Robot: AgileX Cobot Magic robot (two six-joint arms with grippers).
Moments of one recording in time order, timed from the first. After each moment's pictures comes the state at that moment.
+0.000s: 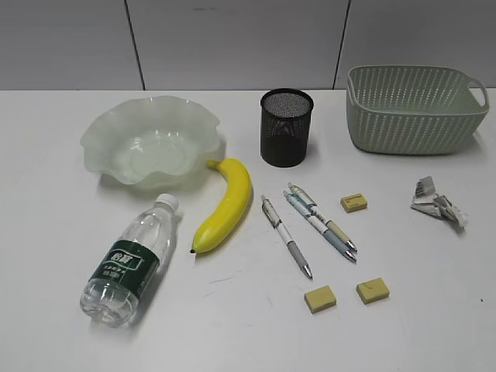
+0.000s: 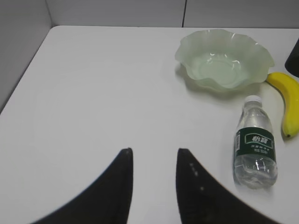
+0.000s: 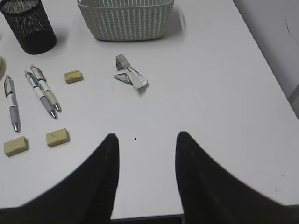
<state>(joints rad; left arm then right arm) -0.16 -0.01 -0.54 0.12 1.06 -0.18 0.00 -0.01 -0.51 0.01 1.04 0.03</state>
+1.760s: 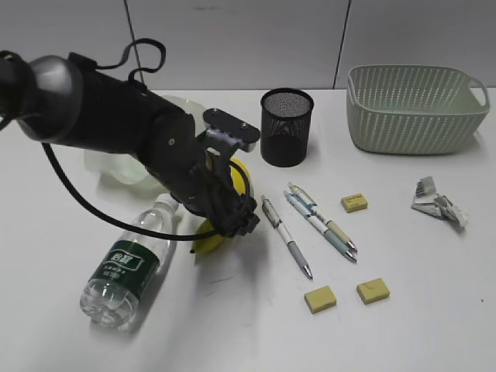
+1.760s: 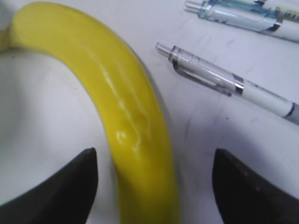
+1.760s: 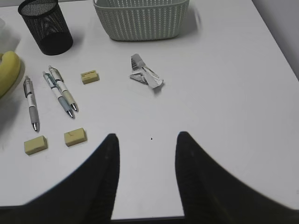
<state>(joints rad) -0.71 2.02 -1.22 0.03 0.40 -0.05 0.00 -0.01 -0.51 0.07 1.04 0.03</state>
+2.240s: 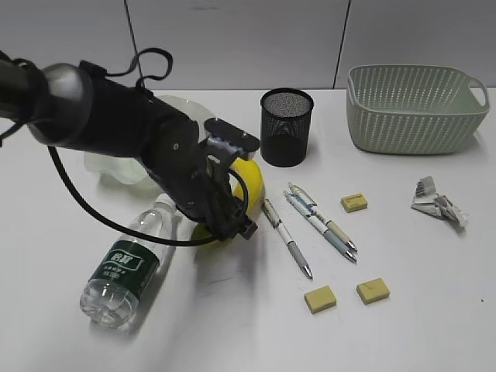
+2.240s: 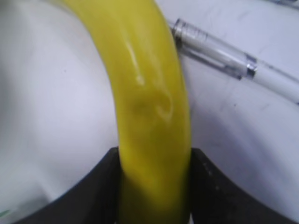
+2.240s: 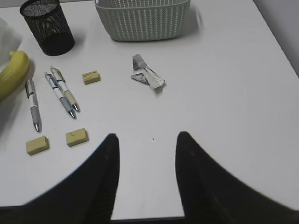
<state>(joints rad) -0.71 2.05 -1.24 0.04 0.44 -0.05 0.00 -0.01 -0.51 0.08 1.04 0.03</state>
